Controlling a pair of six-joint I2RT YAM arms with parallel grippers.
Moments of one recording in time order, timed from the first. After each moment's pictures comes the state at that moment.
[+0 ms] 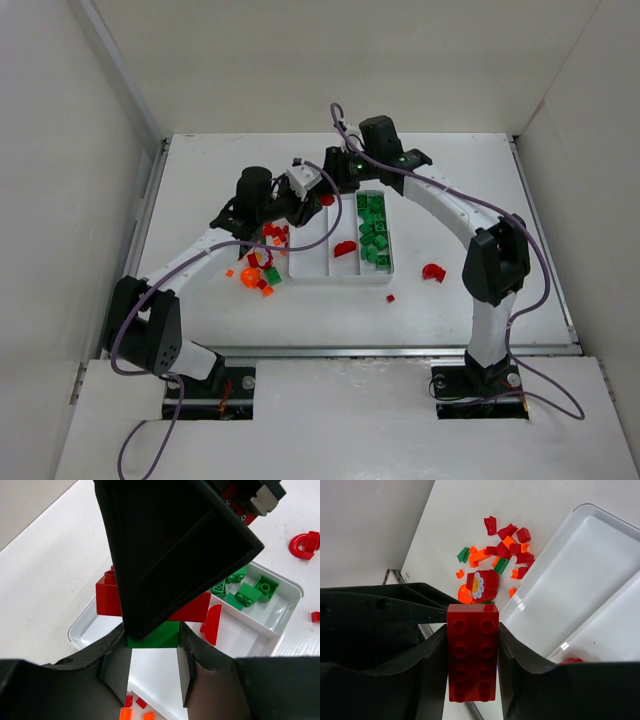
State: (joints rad) left arm -0.44 1.42 0.97 0.09 0.46 0.23; right arm 0.52 1.95 1.79 -0.45 -0.61 0.45
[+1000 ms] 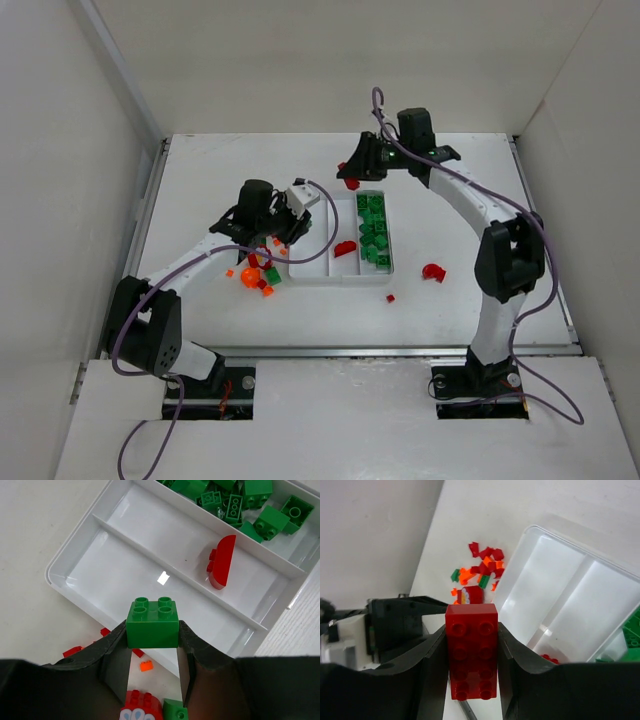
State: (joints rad) left arm -0.43 1.42 0.91 -0.09 0.39 0.36; right arm 0.34 1.92 1.71 -0.32 -0.76 0.52
